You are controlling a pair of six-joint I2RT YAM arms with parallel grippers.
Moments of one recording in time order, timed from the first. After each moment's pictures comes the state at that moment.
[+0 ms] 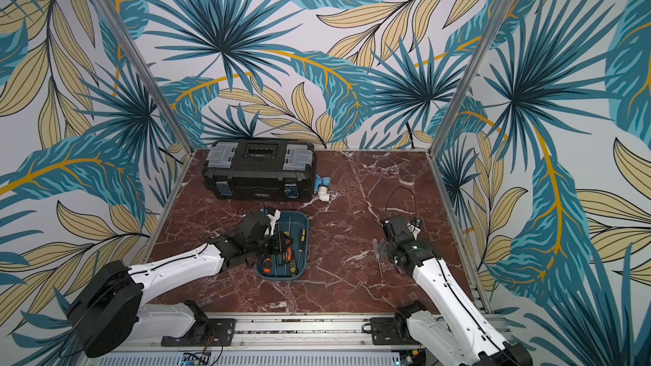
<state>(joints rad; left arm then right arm) -0.68 1.33 0.62 -0.07 0.19 -0.78 0.27 0.92 0.70 -0.95 0.30 0.85</state>
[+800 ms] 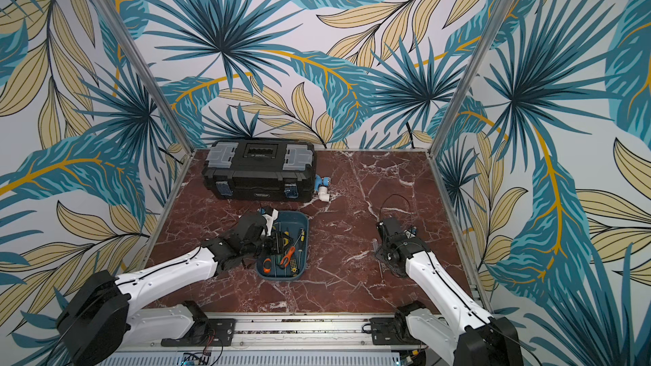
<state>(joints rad) -0.69 1.22 0.63 -0.13 0.18 -0.76 0.26 1.03 0.61 -0.88 0.26 0.98</state>
